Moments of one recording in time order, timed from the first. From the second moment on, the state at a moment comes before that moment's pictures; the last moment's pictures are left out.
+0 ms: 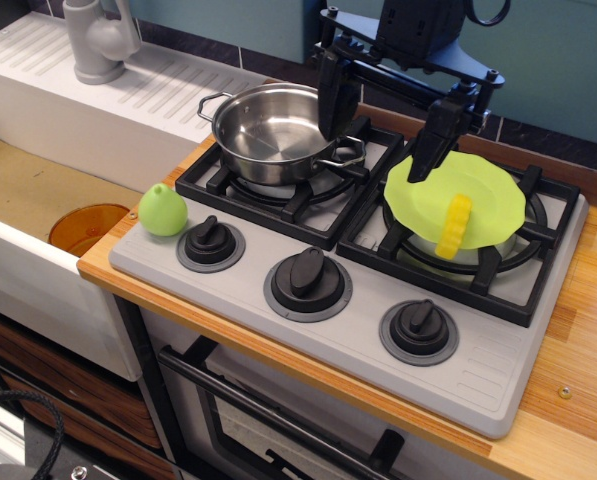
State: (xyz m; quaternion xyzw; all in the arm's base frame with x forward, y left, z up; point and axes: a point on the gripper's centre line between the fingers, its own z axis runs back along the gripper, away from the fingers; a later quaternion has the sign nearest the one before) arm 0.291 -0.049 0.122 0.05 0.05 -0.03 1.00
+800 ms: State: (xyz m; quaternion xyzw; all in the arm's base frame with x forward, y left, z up) arm 0.252 0.016 0.149 0.13 0.00 0.00 0.99
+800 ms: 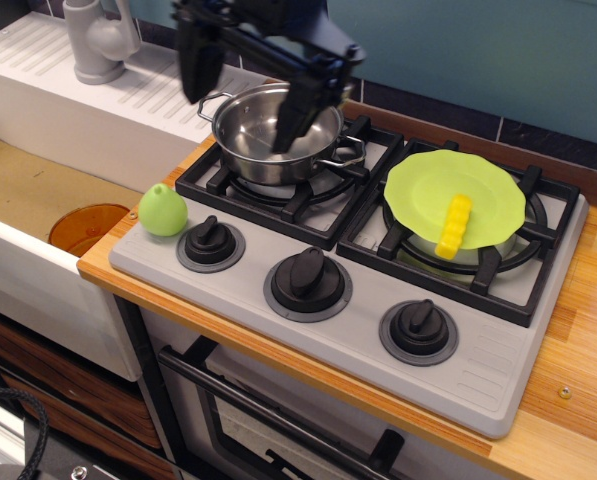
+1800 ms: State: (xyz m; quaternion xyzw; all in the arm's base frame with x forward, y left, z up) arm 0.256 0.085 0.093 0.14 -0.09 -0.05 0.98
